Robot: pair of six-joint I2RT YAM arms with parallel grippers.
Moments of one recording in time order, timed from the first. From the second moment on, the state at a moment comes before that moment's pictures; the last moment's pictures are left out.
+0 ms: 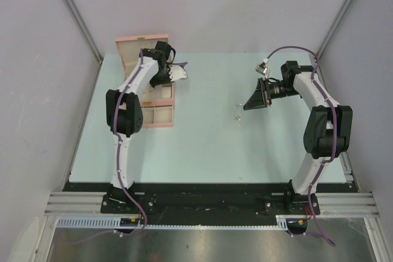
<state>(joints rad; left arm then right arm) -0.26 2.30 2.16 -1.11 -0.16 1.07 0.03 1.84 1.52 -1.16 -1.26 -0.38</state>
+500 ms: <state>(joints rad) -0.26 2.30 2.16 -1.11 -0.16 1.08 0.03 1.84 1.52 -1.16 -1.26 -0.38</state>
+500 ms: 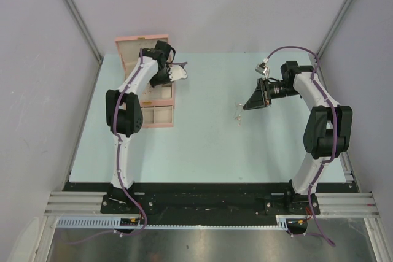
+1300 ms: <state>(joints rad) -0.26 2.30 2.16 -1.11 -0.15 1.08 0.03 1.84 1.52 -1.16 -1.26 -0.38</state>
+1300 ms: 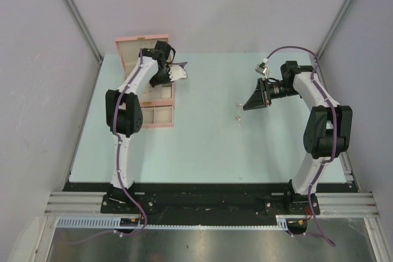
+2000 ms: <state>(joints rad) -0.25 2.29 2.15 -1.12 -0.15 1.08 0.03 1.84 1.52 -1.16 -1.26 -0.38</state>
